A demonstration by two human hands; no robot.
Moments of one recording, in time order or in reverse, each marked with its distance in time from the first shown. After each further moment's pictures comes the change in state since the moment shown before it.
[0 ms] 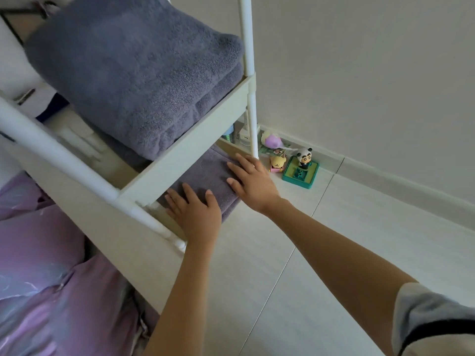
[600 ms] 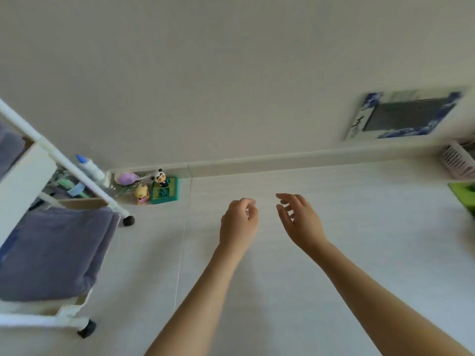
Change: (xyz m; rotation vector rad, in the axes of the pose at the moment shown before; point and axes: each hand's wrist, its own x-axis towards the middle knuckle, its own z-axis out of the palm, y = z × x) left_hand -0.252 0.153 0.059 -0.228 -0.788 0.816; right_hand -0.359 0.092 -0.124 0.146 0.644 0.783
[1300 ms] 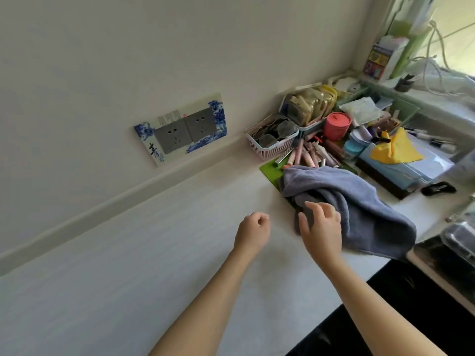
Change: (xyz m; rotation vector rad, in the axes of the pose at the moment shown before) left_hand -0.085 0.249 0.326 0.020 -0.591 0.126; right_hand -0.140 0.259 -0.295 -0.328 0.562 0.593
